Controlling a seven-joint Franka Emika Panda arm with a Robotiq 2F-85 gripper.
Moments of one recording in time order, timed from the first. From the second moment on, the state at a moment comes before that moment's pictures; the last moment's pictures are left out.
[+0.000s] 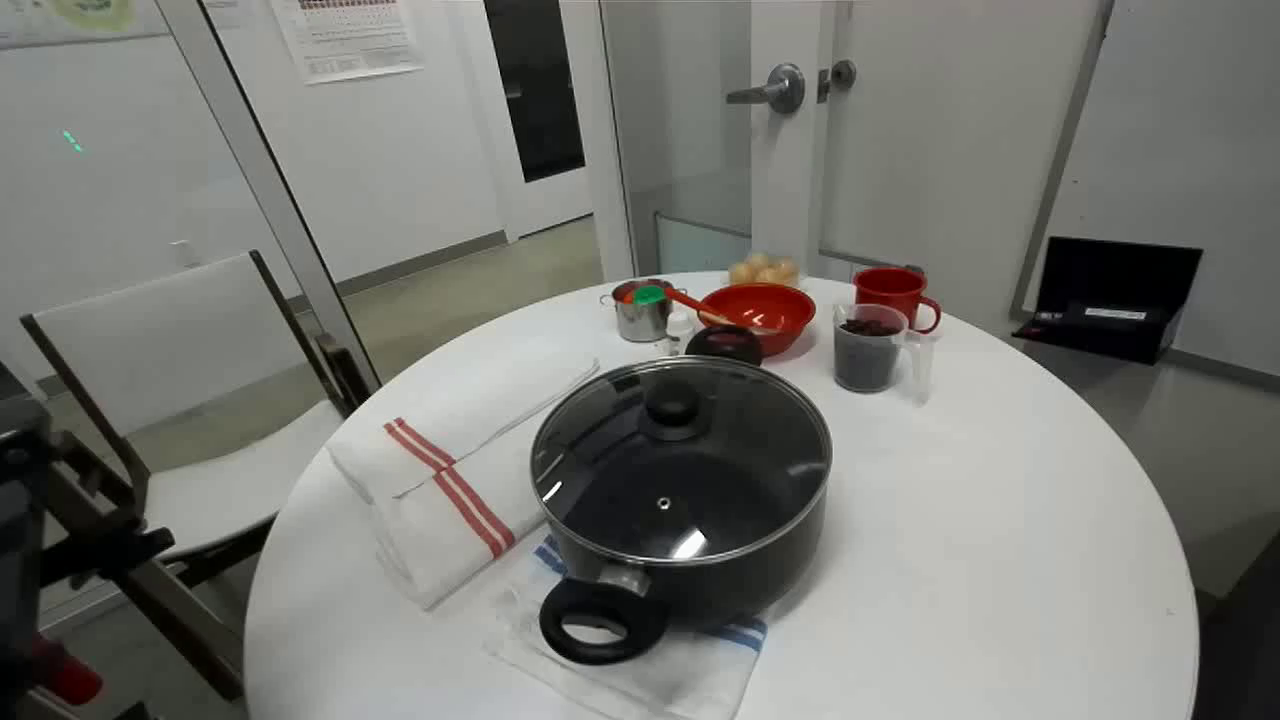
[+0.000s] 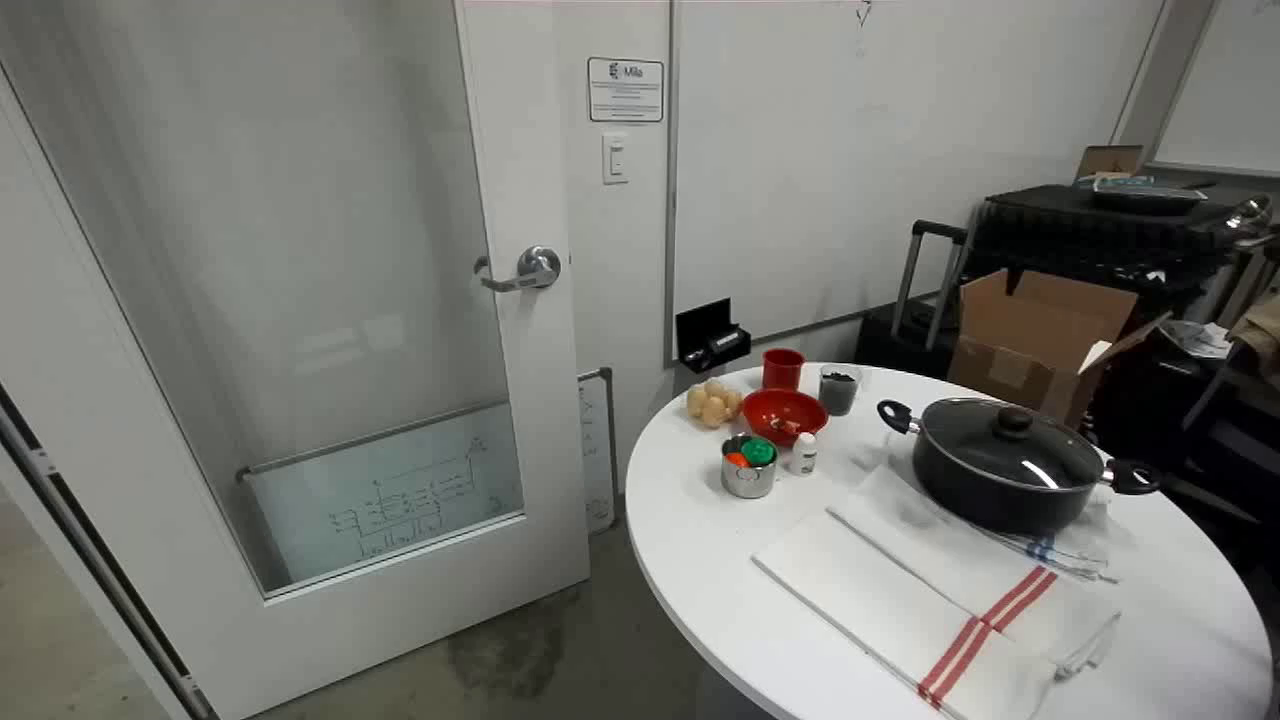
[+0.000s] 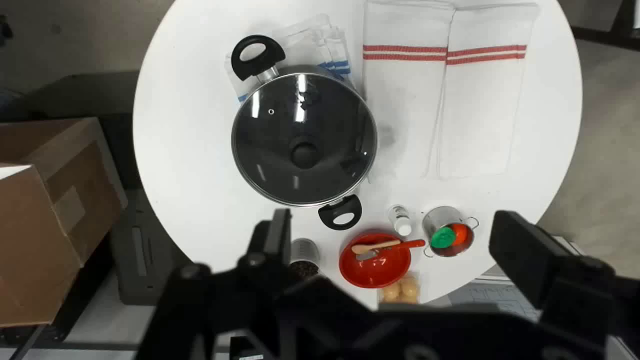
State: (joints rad) arm -0.08 -0.57 -0.19 -2.51 -0.05 2.11 -0.20
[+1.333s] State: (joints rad) arm -0.09 -0.28 -0.23 -2.39 -0.03 2.11 -0.23
